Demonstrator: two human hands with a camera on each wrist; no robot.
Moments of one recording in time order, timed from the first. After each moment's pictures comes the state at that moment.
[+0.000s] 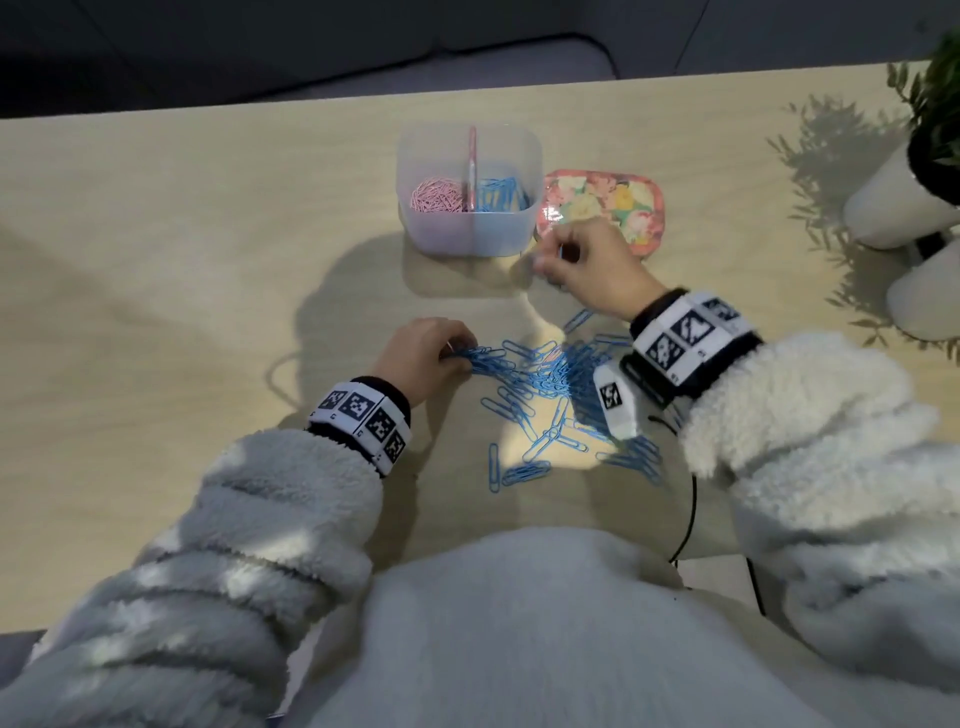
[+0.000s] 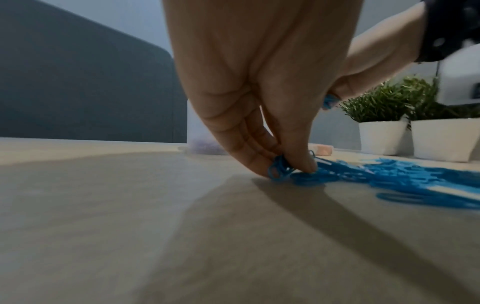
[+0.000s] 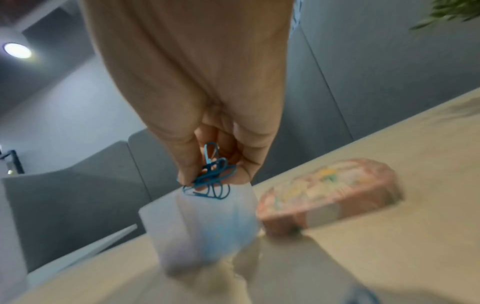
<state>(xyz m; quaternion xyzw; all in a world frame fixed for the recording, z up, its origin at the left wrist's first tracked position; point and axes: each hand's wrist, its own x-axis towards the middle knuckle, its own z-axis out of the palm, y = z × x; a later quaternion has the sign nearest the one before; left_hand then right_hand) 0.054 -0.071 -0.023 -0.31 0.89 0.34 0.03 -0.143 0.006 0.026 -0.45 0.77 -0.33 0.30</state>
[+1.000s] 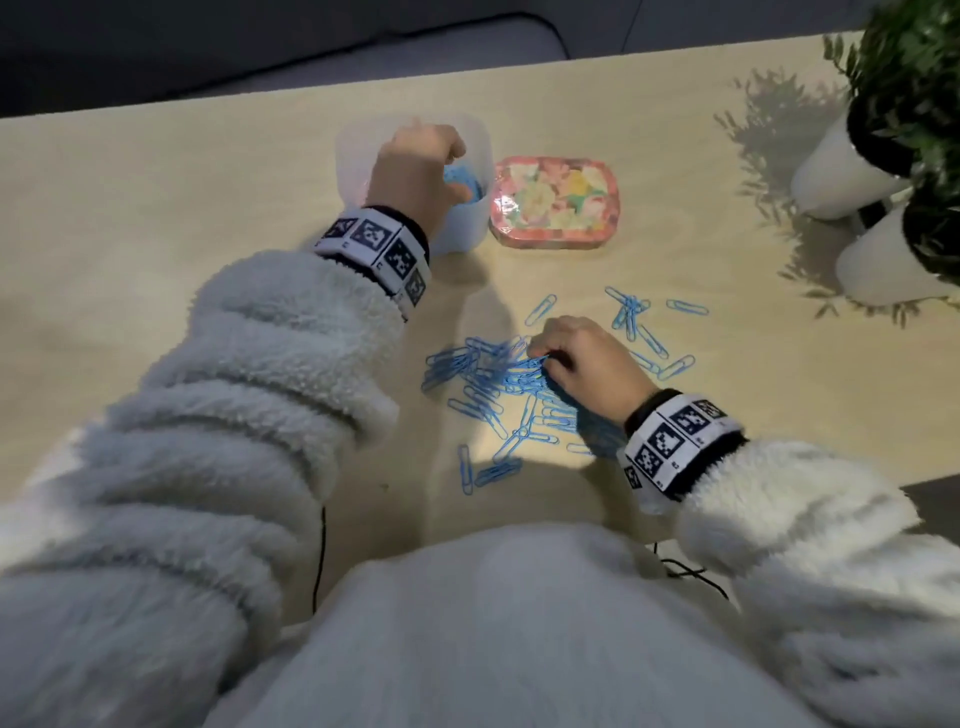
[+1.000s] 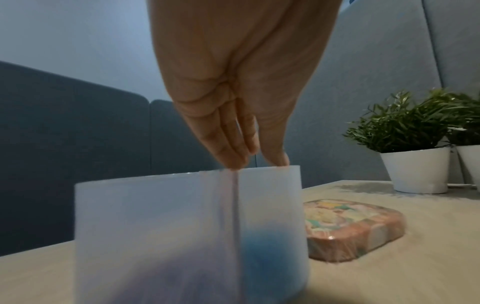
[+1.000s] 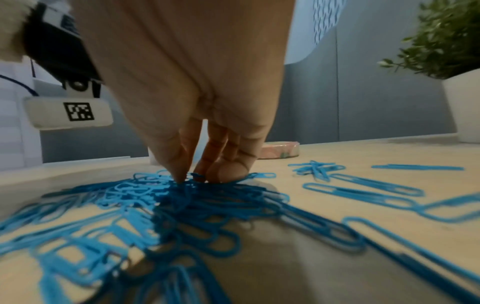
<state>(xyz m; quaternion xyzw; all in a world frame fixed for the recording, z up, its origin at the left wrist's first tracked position) -0.070 -0.140 0.035 -0.34 0.90 0.24 -0.09 -0.128 0.099 -0.029 -0.50 0.80 -0.16 0.28</state>
